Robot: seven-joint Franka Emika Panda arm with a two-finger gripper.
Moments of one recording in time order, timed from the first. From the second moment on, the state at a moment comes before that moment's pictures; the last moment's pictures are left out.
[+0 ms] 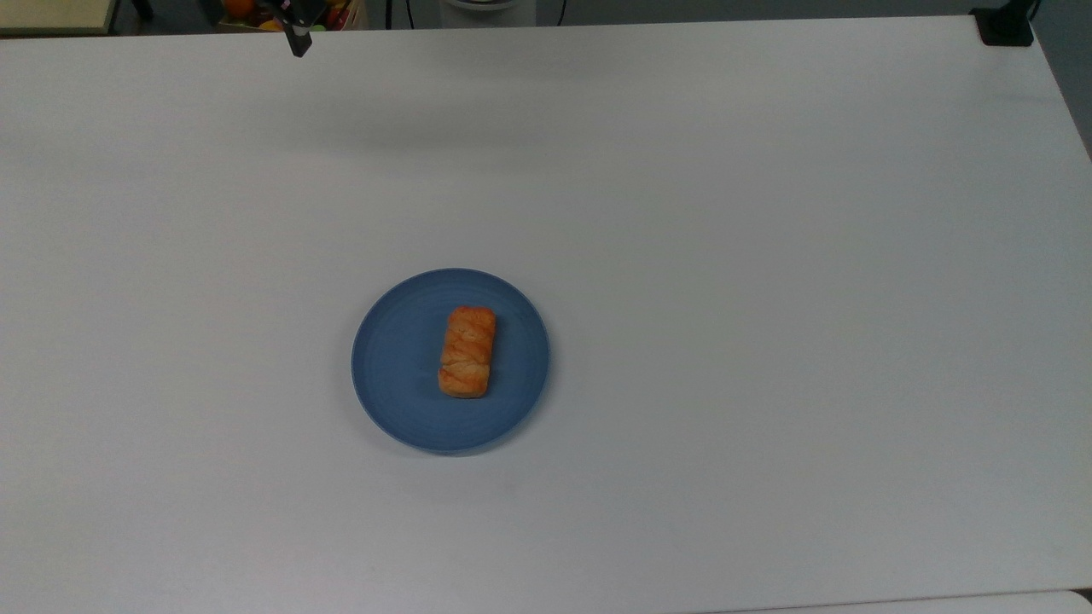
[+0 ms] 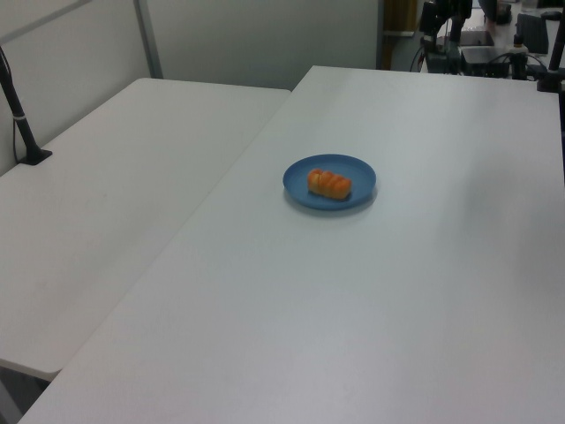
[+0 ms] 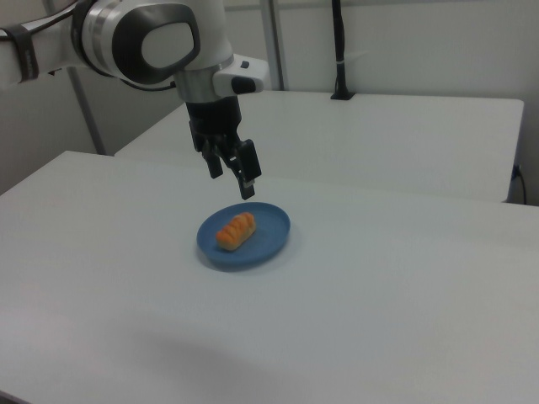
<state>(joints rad) 0.00 0.06 -0.22 -1.58 0.02 1.69 0.12</state>
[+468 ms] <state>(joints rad) 0.00 0.07 -0.22 -1.58 0.04 1.70 0.12</state>
